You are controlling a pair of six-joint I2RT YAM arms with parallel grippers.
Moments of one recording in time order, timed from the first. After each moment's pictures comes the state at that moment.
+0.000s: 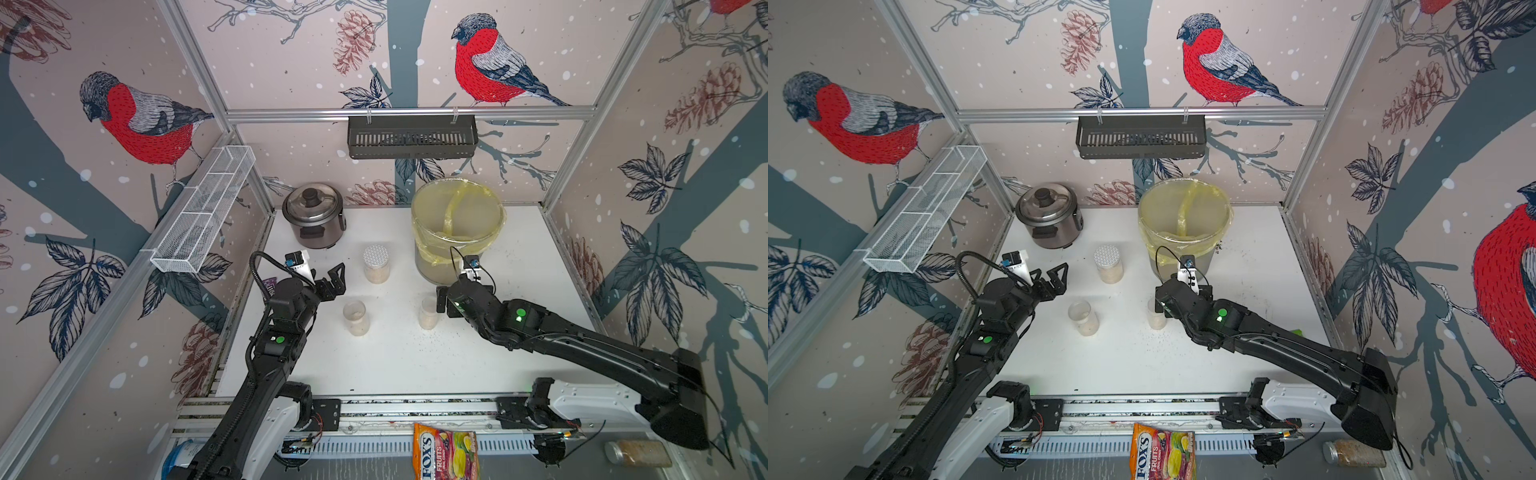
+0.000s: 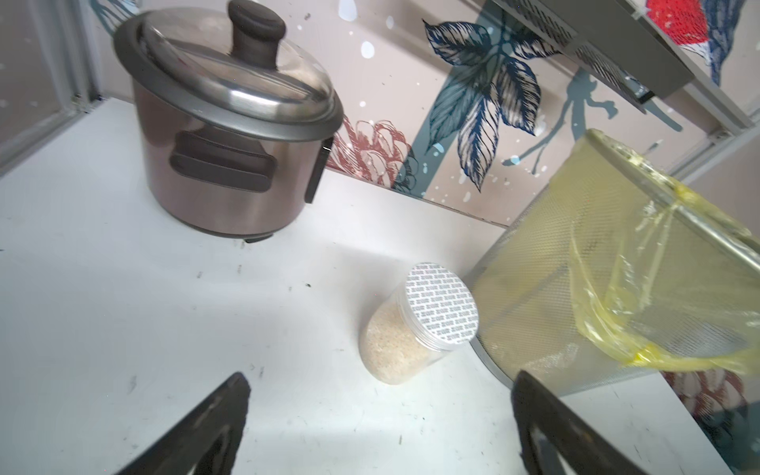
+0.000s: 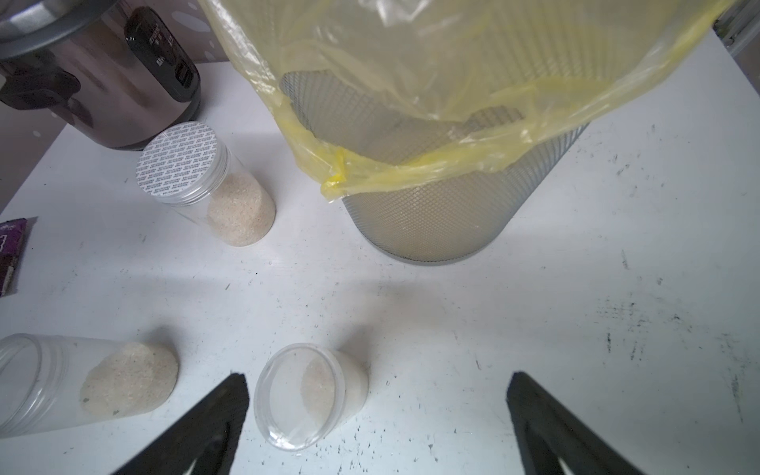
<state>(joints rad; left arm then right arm) -0.17 0.75 0.47 0.03 0.14 -0.44 1.05 1.17 0.96 -0.63 0.58 0.74</state>
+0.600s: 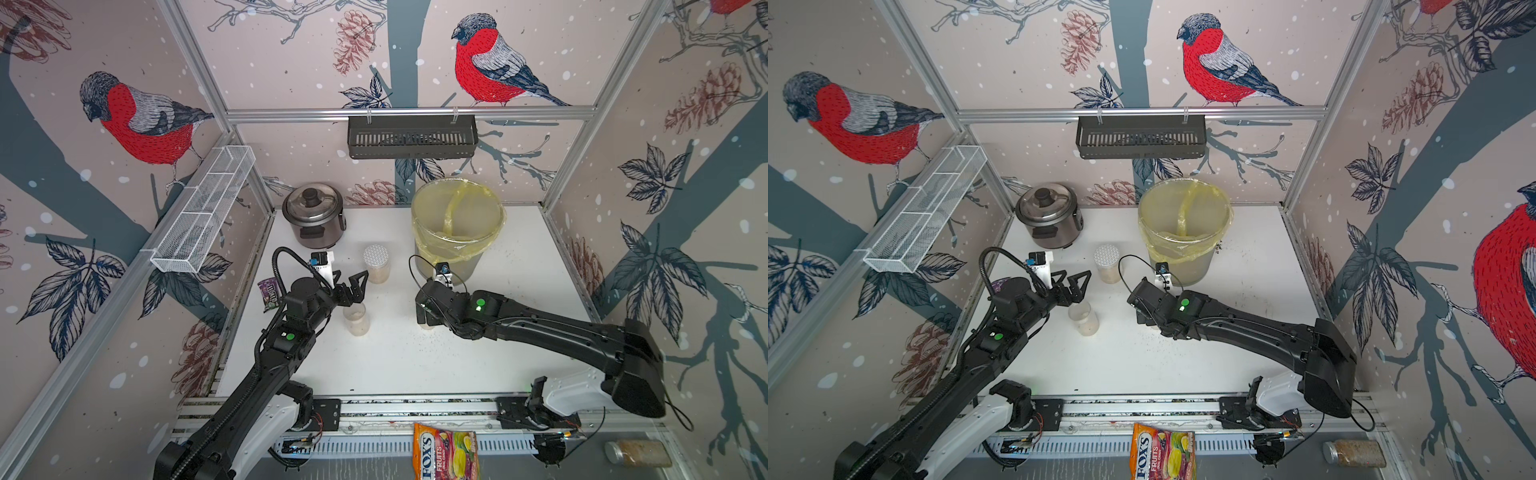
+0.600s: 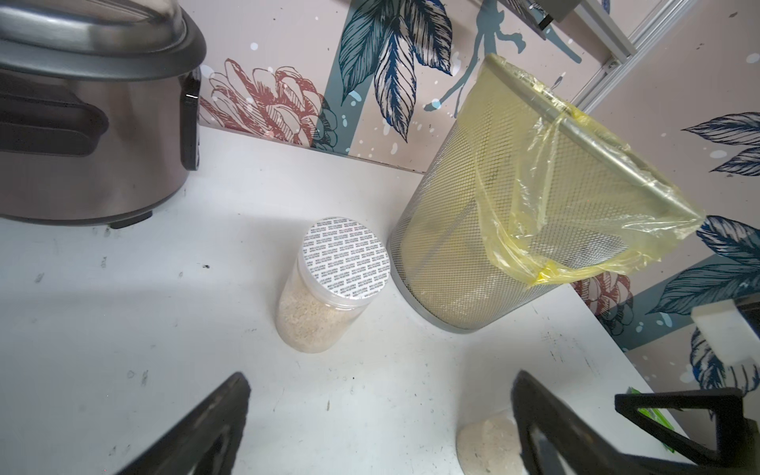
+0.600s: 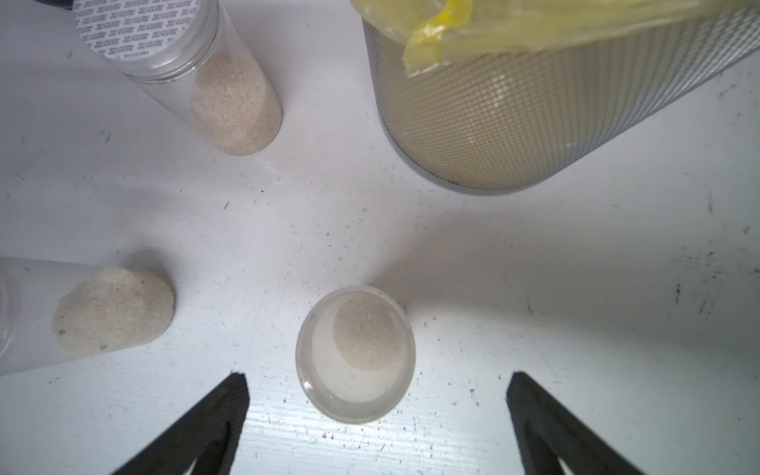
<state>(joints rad) -0.33 0.80 0.46 0.08 0.18 -0.42 1.10 1.42 1.10 -0.74 0.45 0.82</state>
